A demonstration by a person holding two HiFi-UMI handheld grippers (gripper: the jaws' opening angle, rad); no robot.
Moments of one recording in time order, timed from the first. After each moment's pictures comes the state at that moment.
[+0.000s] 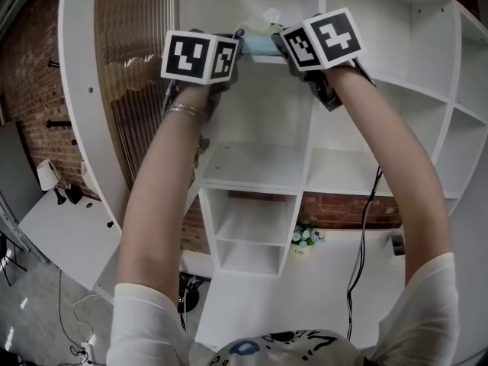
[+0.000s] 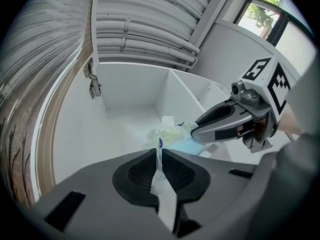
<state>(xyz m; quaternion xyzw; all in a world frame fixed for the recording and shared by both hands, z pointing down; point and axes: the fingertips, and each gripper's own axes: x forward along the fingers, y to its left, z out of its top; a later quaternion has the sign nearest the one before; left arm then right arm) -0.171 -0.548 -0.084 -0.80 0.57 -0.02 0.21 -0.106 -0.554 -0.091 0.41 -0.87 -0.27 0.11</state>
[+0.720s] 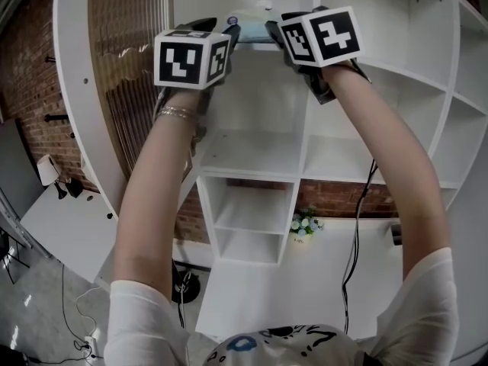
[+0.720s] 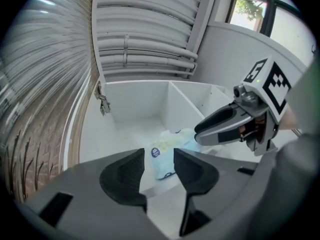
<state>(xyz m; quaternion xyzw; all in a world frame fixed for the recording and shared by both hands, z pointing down) -0.177 -0.519 -0.091 -0.76 0.60 0.02 0.26 -0.093 -0.539 -0.097 0.43 -0.86 -0.28 0.05</state>
